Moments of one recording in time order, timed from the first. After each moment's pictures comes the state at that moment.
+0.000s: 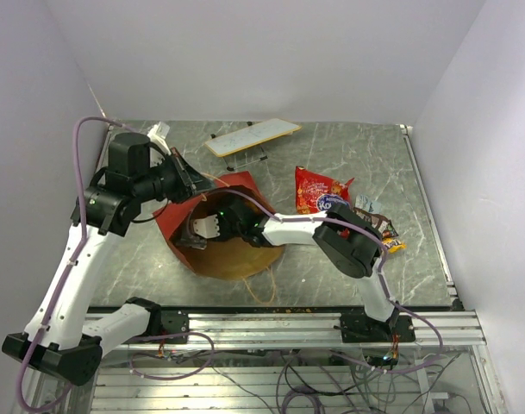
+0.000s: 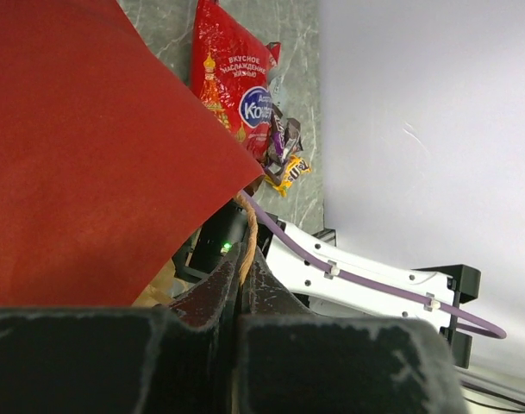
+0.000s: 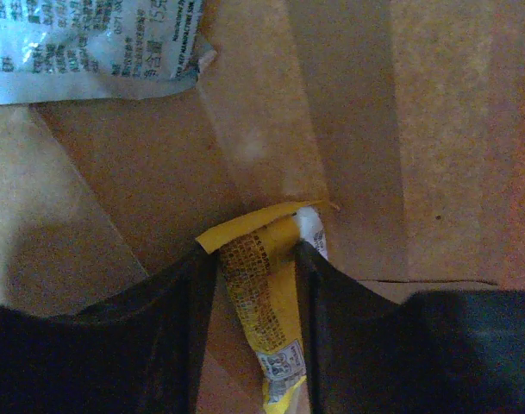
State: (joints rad) left arm -0.33 1.05 1.34 -0.79 0.41 -0.84; right arm 1.00 2.11 1.31 0.11 0.10 -0.98
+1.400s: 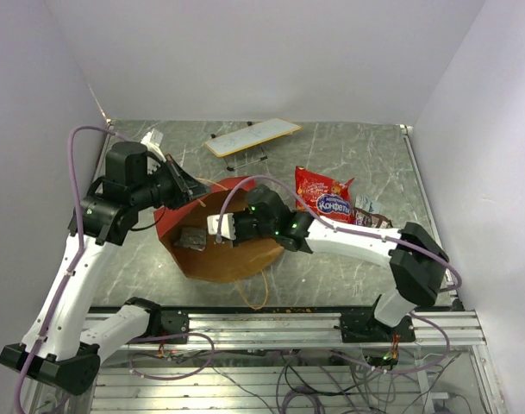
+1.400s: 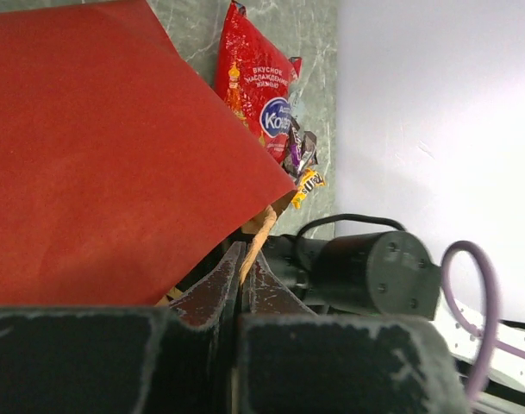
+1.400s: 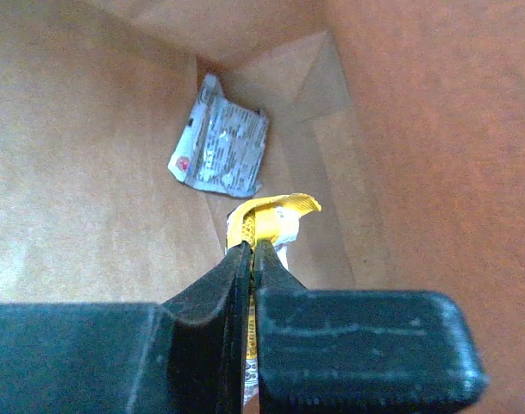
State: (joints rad) left arm -0.32 1.00 1.29 -0.80 0.34 -0.85; right arm 1.02 1.66 1.11 0.05 -0.32 -0.82
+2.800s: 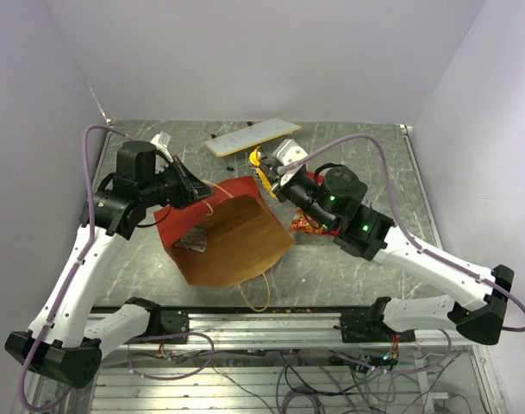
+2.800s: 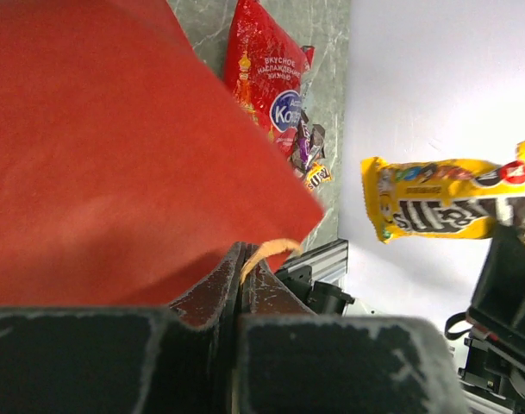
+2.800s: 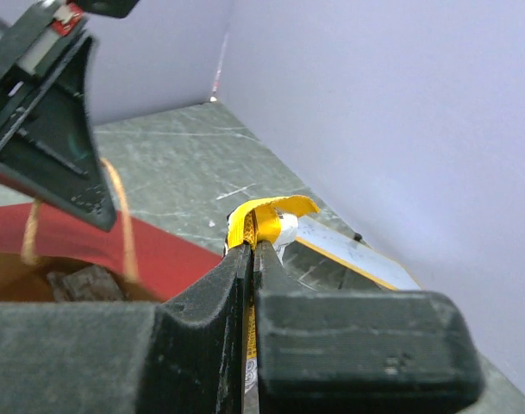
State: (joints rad) left arm -0.32 1.03 1.23 -0.75 0.36 -0.86; right arm 1.02 1.20 1.18 0.09 0.17 -0.35
